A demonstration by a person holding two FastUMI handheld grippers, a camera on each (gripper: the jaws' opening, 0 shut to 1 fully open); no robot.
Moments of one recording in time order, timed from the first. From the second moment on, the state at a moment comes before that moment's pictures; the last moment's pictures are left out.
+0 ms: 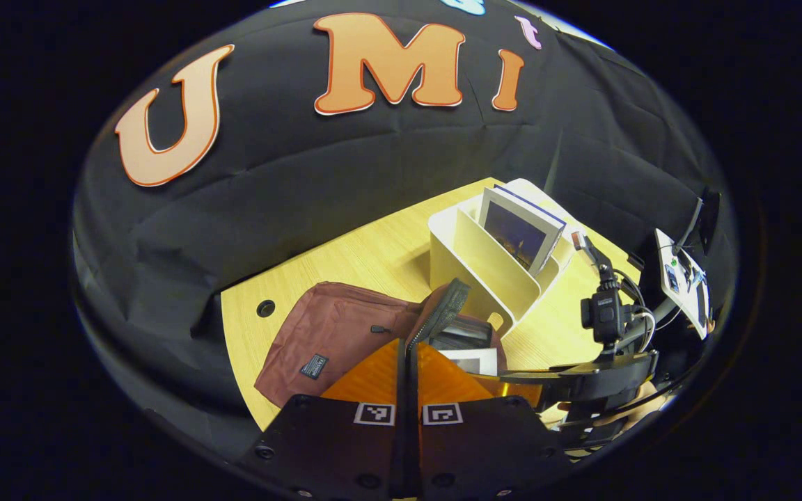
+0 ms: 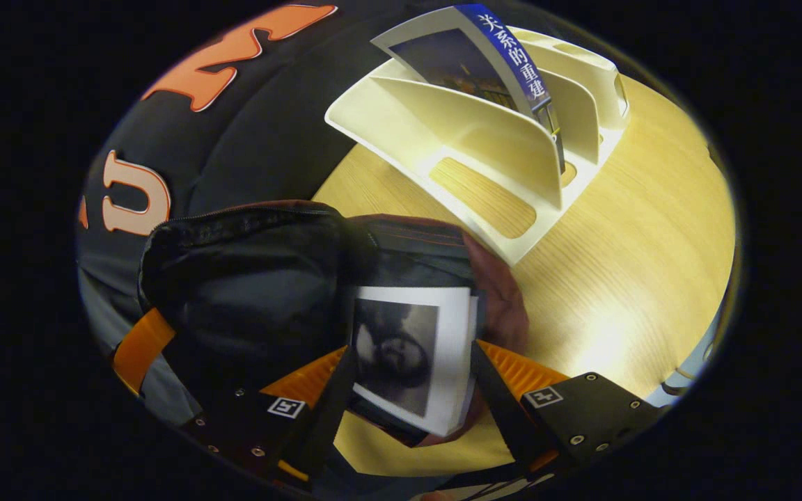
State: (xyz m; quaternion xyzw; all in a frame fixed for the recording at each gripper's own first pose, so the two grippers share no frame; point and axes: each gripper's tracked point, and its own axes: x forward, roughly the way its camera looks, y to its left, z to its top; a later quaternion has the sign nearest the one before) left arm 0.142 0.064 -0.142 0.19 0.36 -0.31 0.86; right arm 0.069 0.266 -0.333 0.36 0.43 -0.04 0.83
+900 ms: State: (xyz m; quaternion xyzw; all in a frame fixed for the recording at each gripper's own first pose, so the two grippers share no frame) left arm 0.139 0.066 -0.159 0.18 0.38 -0.29 0.86; right arm 0.068 0.077 -0.166 0.00 0.37 -0.03 0.93
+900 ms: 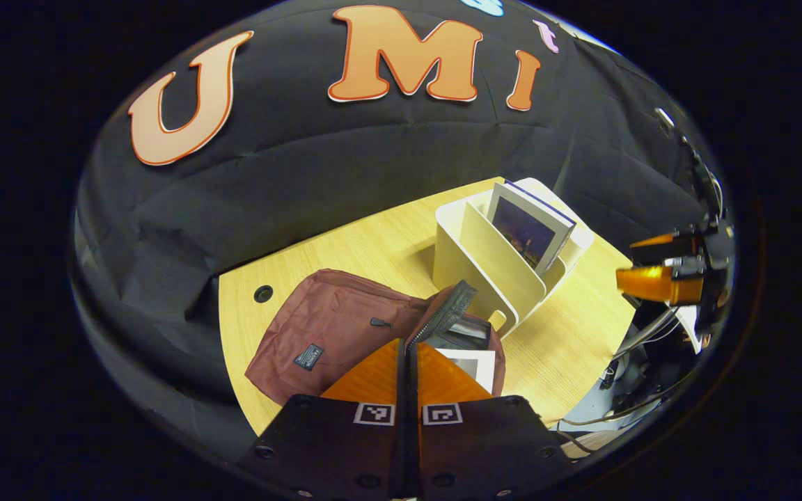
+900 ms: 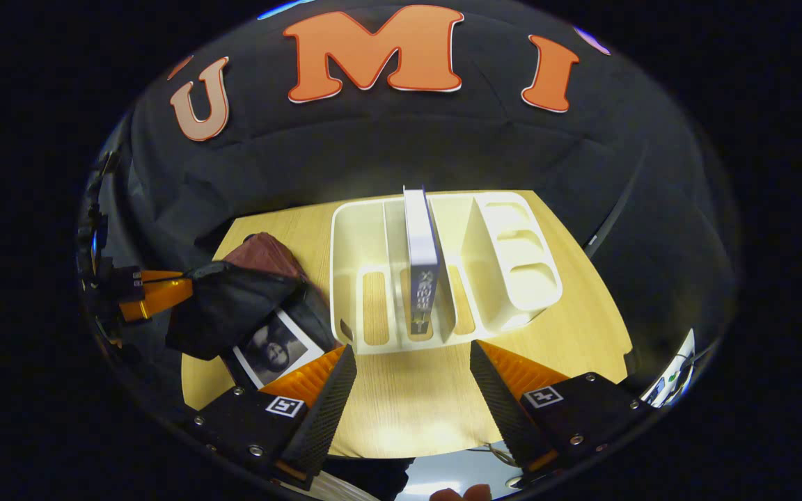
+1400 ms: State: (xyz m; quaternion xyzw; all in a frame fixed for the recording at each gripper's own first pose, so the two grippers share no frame) left arm 0.149 0.071 -0.165 0.18 0.38 -0.26 0.87; right arm 0.205 0.062 -0.157 0.00 0.42 -0.03 0.90
